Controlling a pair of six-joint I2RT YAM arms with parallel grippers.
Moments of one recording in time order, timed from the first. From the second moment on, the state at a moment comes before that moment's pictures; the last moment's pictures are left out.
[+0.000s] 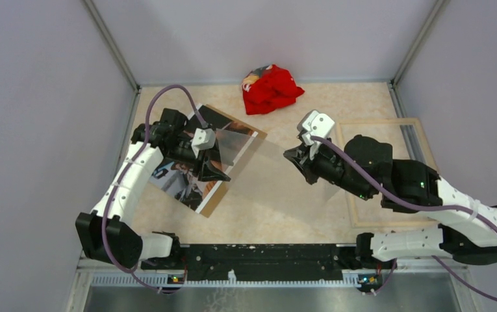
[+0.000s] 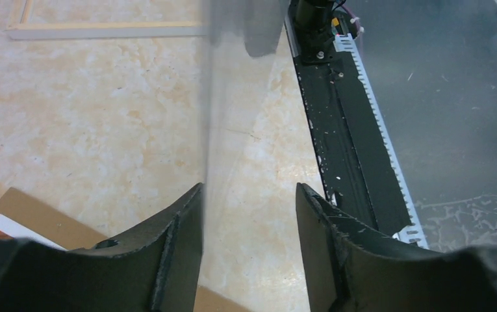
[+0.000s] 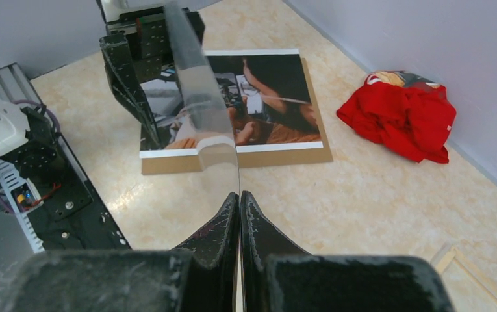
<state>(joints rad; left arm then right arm) -0.22 1.30 1.26 -1.21 1.29 1.18 1.32 1.03 1.52 -0.73 0.44 -0.02</state>
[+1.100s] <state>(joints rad) -0.22 1.22 1.46 -0.67 0.81 0.74 0.74 1.10 1.62 -0.75 0.63 0.32</state>
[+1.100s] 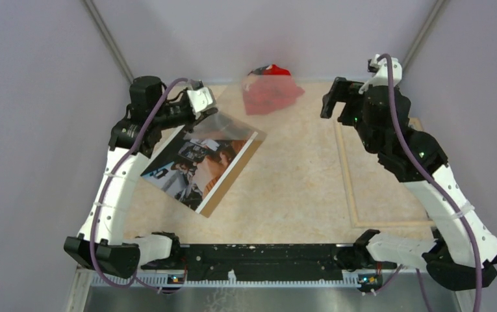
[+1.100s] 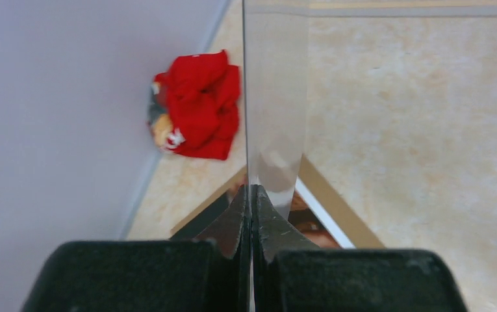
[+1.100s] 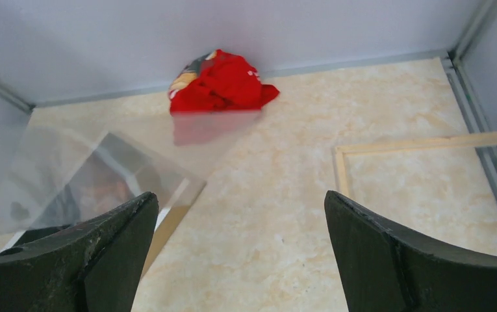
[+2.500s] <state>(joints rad) -0.21 1.19 1.58 -0.61 0.46 0.70 0.28 1.42 0.72 -0.45 0.31 0.54</state>
